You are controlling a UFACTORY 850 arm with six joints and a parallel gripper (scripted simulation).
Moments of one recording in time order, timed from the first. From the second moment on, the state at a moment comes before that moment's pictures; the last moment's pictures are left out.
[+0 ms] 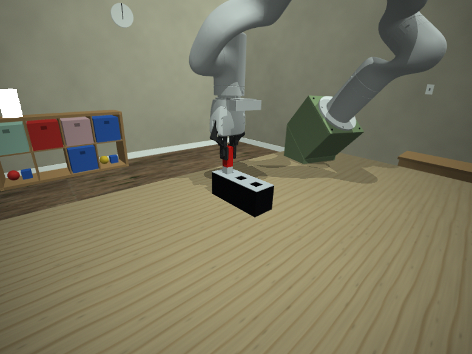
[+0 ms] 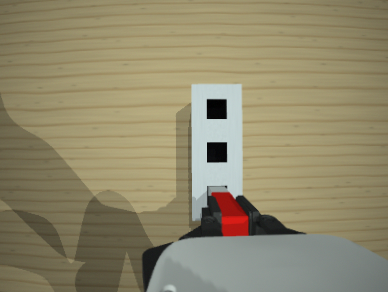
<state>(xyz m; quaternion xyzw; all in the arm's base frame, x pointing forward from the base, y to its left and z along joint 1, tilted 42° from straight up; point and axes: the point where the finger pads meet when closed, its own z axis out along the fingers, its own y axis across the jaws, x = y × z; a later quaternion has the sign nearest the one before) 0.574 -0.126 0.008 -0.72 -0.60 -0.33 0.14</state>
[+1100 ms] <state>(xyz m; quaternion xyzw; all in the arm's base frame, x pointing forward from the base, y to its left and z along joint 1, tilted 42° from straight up) 0.575 -0.124 0.005 -0.72 -0.60 -0.33 0.14</state>
